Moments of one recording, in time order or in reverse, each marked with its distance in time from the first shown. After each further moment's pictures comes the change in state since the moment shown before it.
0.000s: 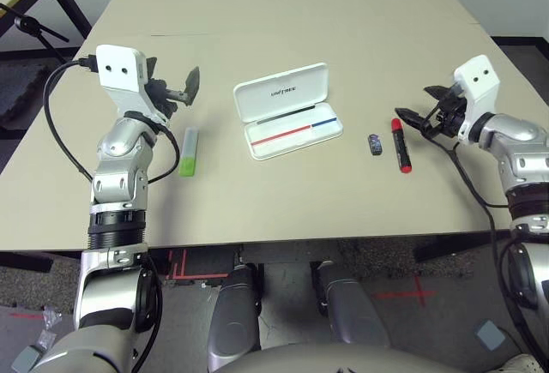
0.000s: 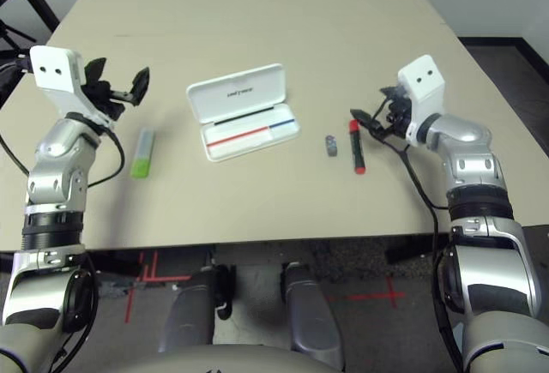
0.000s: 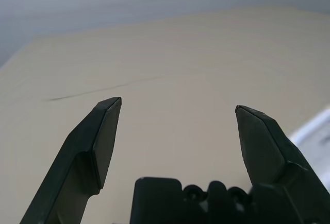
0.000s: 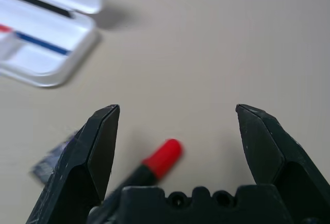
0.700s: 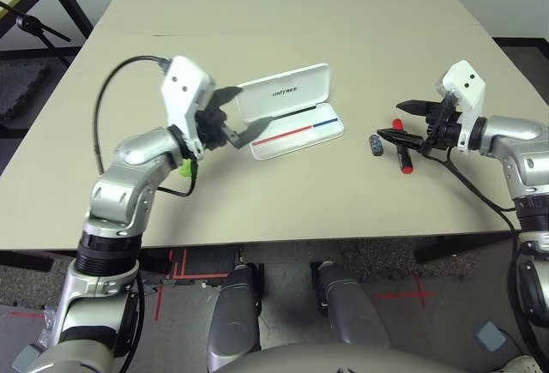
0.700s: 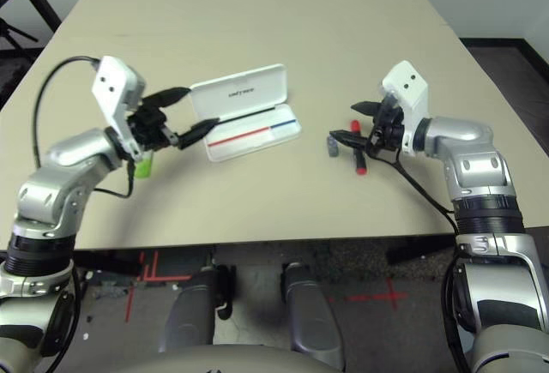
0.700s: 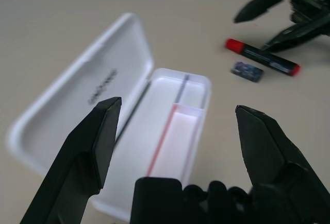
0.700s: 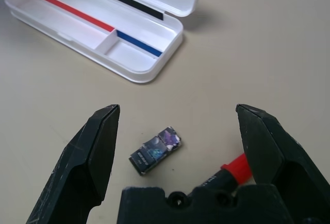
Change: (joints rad) left arm 0.046 0.052 -0.303 -0.308 -0.129 0.295 -0.316; right arm 0.067 -0.028 0.035 -0.250 0.057 0.206 0.147
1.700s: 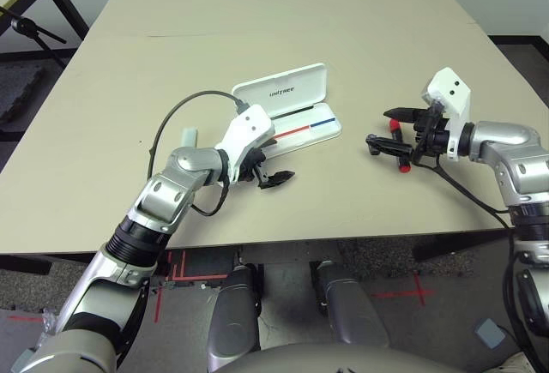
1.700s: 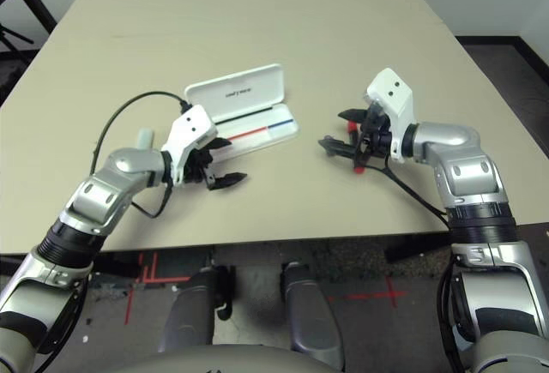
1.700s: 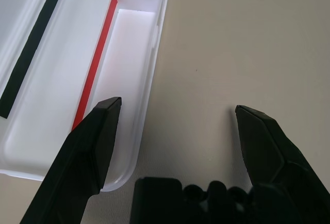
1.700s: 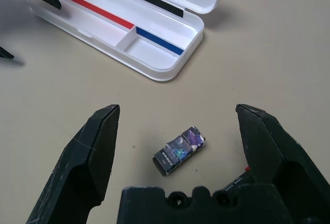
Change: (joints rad) left arm -0.030 0.039 -0.228 0.163 0.204 0.036 -0.126; right arm 0.040 0.013 0.018 -0.096 0.011 0.052 -0.029
